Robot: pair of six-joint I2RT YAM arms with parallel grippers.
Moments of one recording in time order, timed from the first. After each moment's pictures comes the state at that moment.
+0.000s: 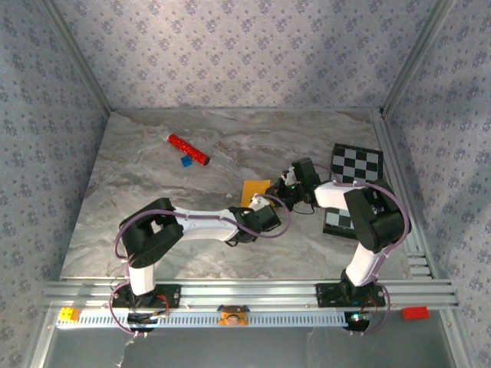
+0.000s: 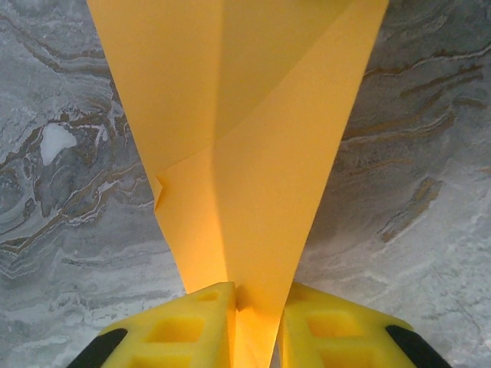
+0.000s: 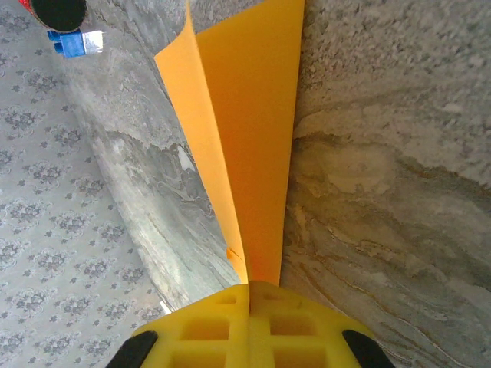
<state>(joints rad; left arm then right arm) -1.15 1.84 1.07 -0.46 -0.55 -0.49 0.40 1.74 0.80 0.07 -0.72 1.03</state>
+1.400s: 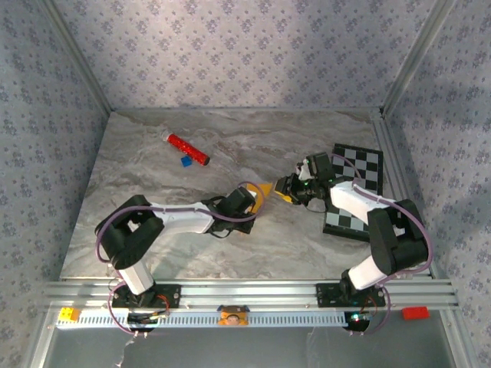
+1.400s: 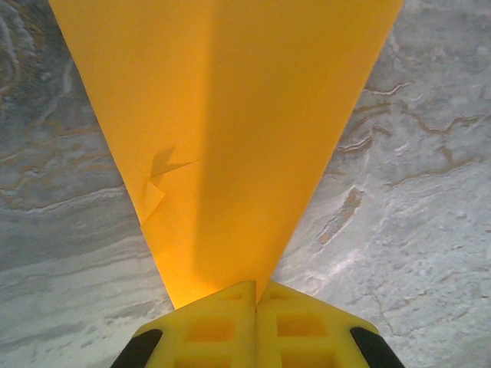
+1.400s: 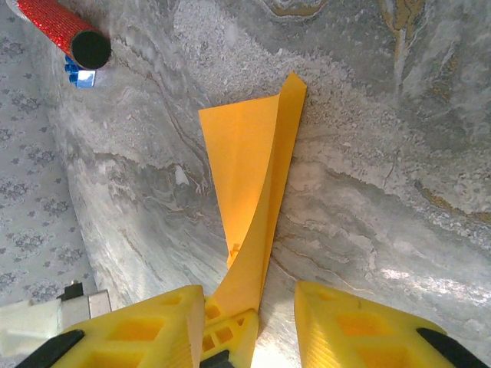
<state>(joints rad) -0.94 1.70 0.85 -0.13 0.00 -0.53 0.31 1.53 0.81 -0.19 -0.59 0.82</state>
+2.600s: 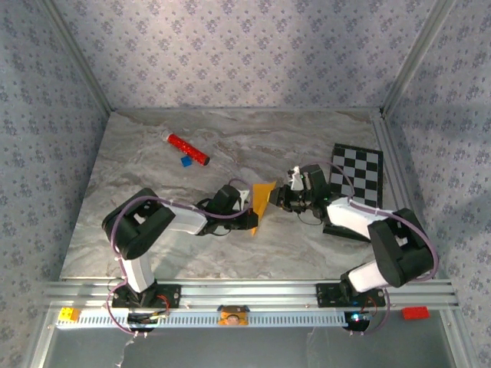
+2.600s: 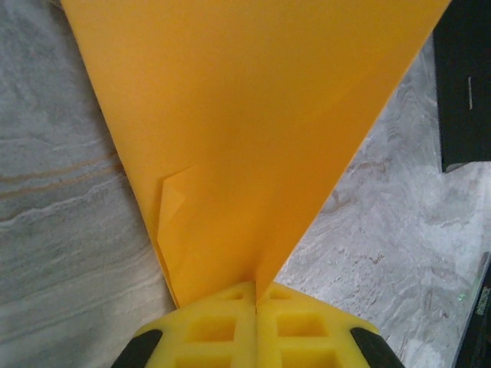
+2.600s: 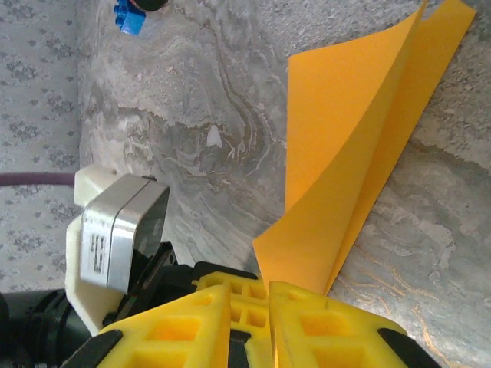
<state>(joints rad) -0.83 1.79 0.70 0.36 0.39 -0.78 0.43 1.44 0.63 0.09 -0.56 0.77</state>
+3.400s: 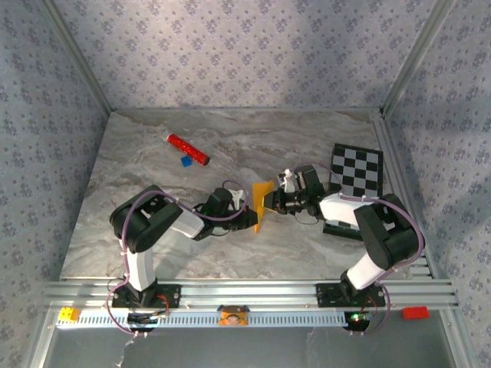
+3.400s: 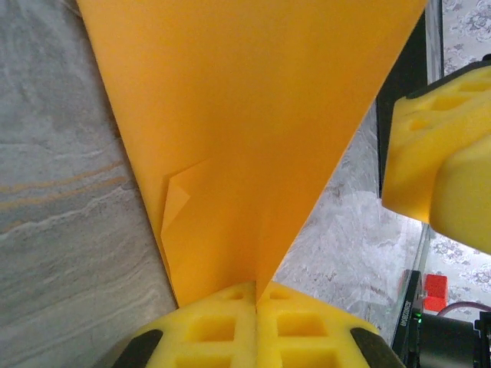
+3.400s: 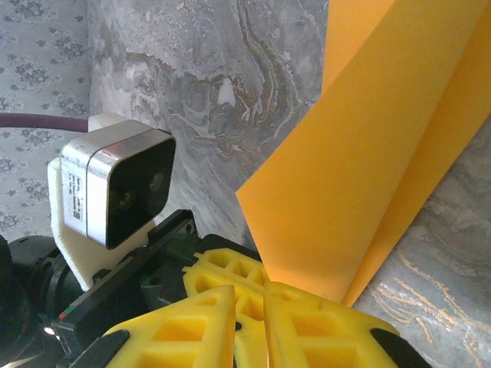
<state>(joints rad) -0.79 1.86 0.60 0.69 0.48 -0.97 0.44 1.59 0.66 0.15 -0.71 0.71</state>
